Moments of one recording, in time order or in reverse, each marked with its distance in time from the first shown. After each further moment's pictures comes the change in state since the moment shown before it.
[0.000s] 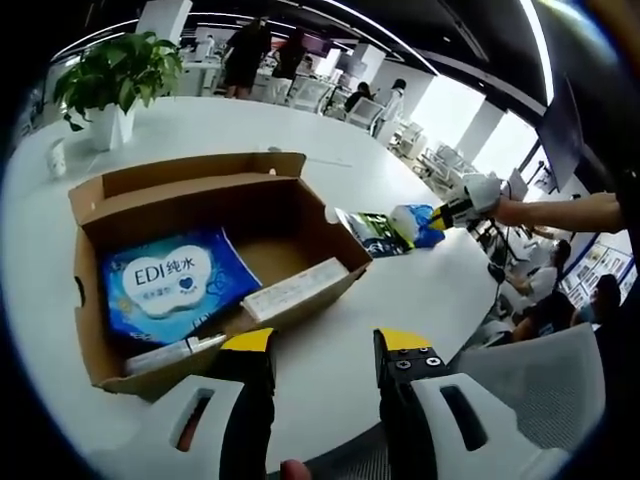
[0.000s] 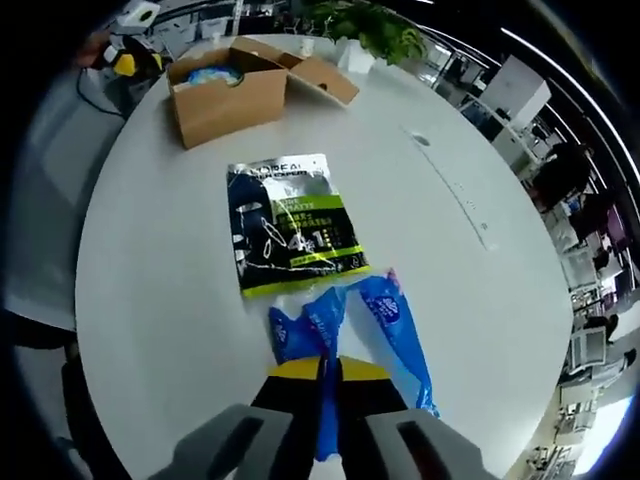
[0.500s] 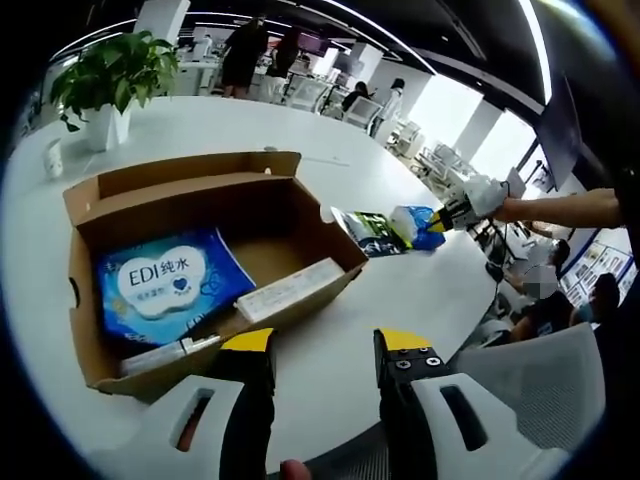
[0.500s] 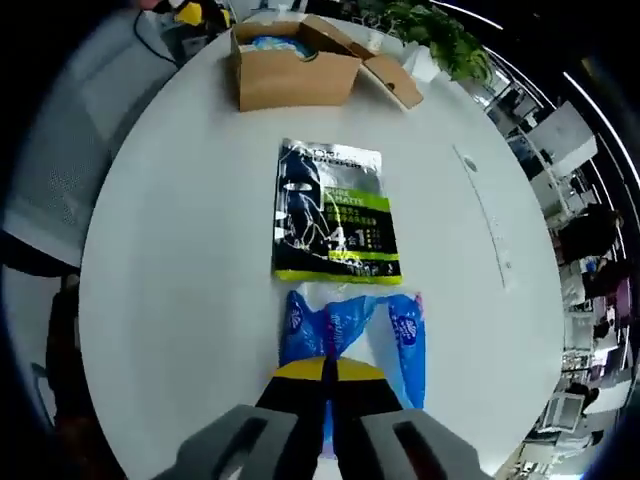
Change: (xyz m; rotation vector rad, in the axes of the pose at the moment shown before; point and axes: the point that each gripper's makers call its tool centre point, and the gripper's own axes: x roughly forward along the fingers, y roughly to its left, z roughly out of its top) left arm 0.002 -0.005 0.000 0.004 0.003 -0.007; right arm 0.000 0.014 -0.001 -0.331 0.066 0.042
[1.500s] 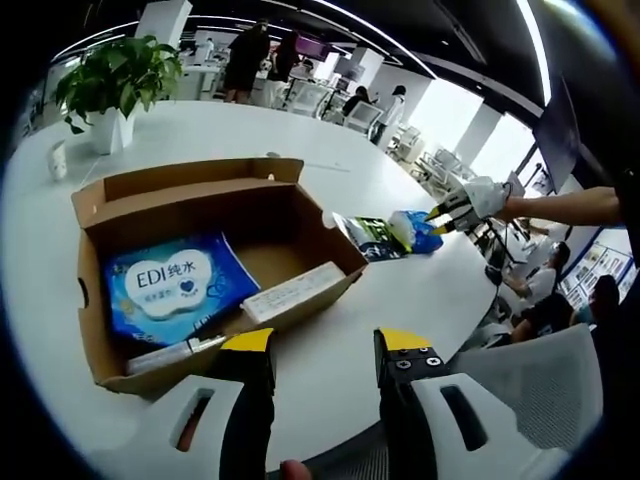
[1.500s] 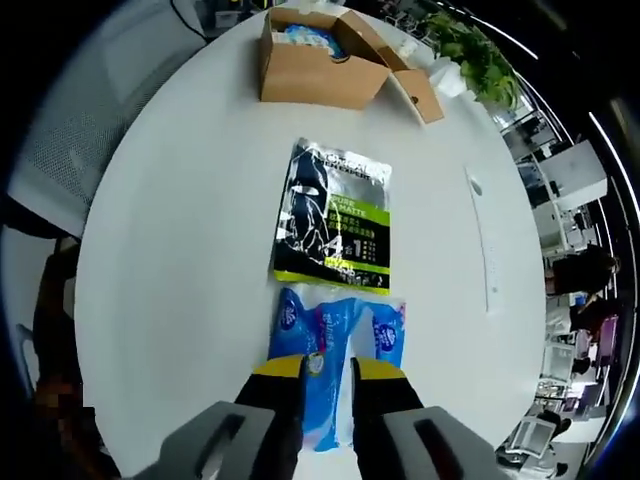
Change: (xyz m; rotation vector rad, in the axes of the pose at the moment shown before) left arm -0.008 0.004 0.004 -0.002 -0.026 -0.001; right arm -0.016 -0.008 0.010 -0.045 0.012 -0.036
